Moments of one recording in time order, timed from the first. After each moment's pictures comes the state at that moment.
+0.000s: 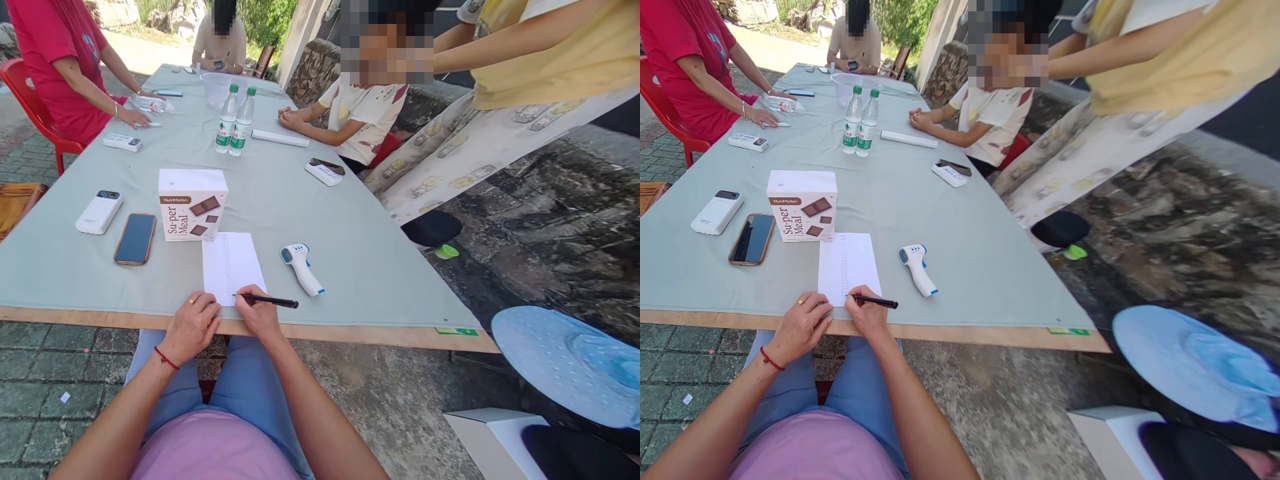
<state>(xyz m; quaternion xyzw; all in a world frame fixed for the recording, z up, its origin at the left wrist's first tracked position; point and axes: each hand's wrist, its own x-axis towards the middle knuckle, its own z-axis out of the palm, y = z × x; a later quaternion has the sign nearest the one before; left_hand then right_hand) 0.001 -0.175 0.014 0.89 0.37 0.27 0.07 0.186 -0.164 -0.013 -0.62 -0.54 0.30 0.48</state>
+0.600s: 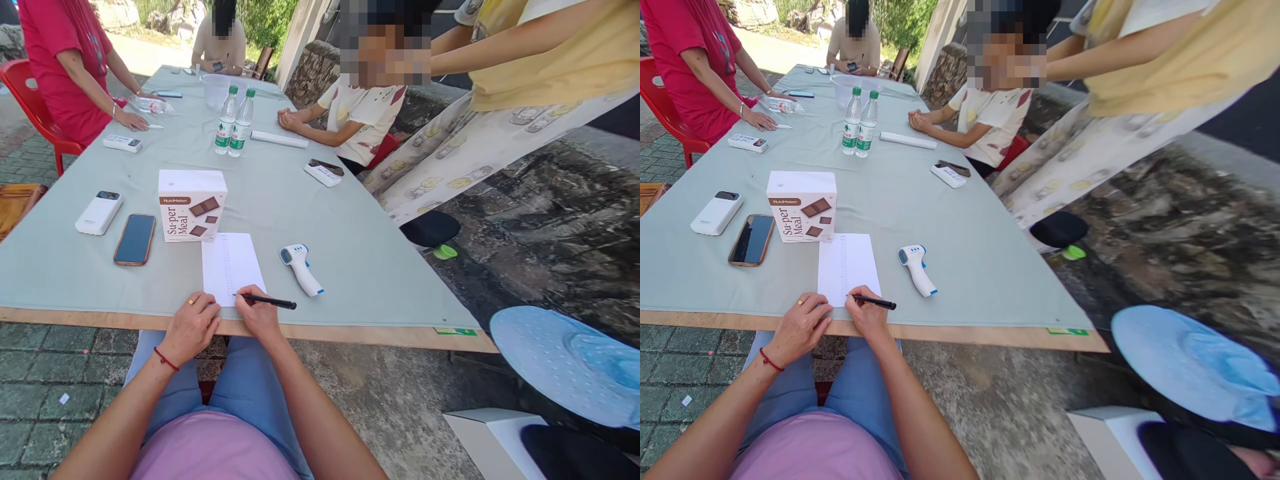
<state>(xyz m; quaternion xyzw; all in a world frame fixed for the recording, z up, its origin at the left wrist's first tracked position) 0.001 -0.175 0.014 0.89 0.37 0.27 0.06 0.186 -0.164 -0.010 -0.63 -0.54 0.28 0.48</state>
